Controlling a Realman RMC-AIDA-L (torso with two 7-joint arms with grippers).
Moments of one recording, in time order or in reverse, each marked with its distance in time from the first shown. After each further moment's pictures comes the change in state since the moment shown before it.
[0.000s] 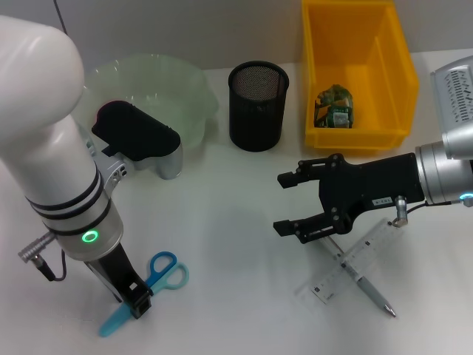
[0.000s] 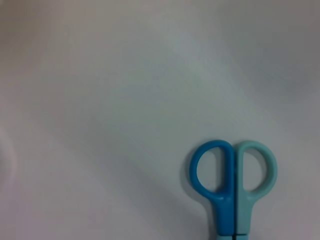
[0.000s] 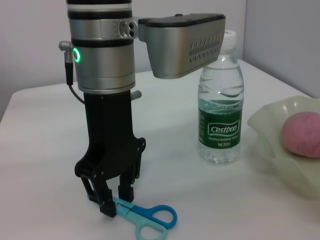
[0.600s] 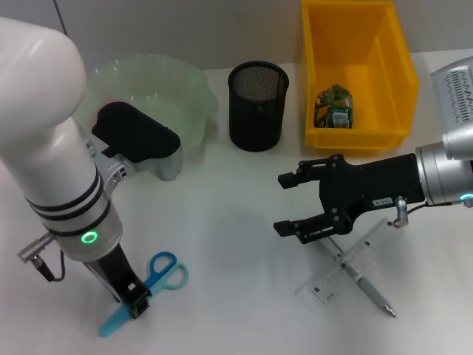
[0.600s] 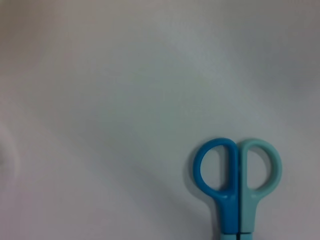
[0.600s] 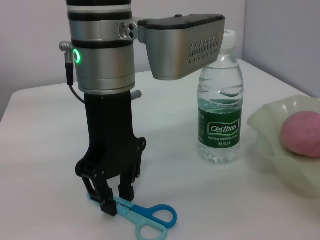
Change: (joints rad) left arm 0.000 0.000 0.007 -0.004 0.006 -0.003 0.001; right arm -0.002 0.000 0.000 0.000 0.000 0.000 0.000
